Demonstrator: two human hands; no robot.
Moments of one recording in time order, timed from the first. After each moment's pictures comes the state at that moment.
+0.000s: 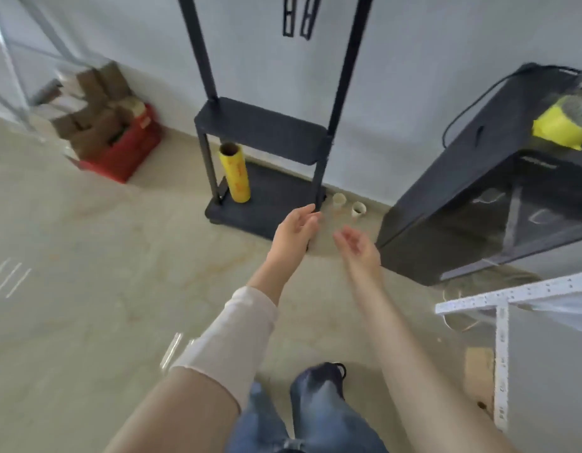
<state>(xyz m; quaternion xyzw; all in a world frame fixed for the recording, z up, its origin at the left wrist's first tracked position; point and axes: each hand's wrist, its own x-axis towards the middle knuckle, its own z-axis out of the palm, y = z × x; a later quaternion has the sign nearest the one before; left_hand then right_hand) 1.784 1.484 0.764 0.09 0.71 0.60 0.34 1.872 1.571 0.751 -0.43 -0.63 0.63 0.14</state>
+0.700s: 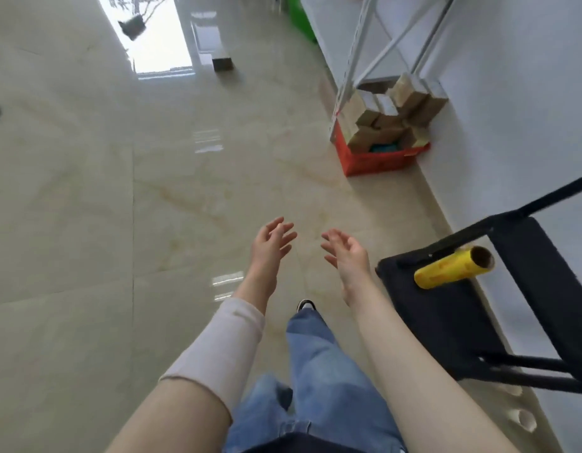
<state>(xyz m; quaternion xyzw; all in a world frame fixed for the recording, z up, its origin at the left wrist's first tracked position) 1.599 1.037 0.717 -0.37 0.51 0.77 -0.03 1.566 1.159 0.730 -0.16 -0.69 0.67 -0.23</state>
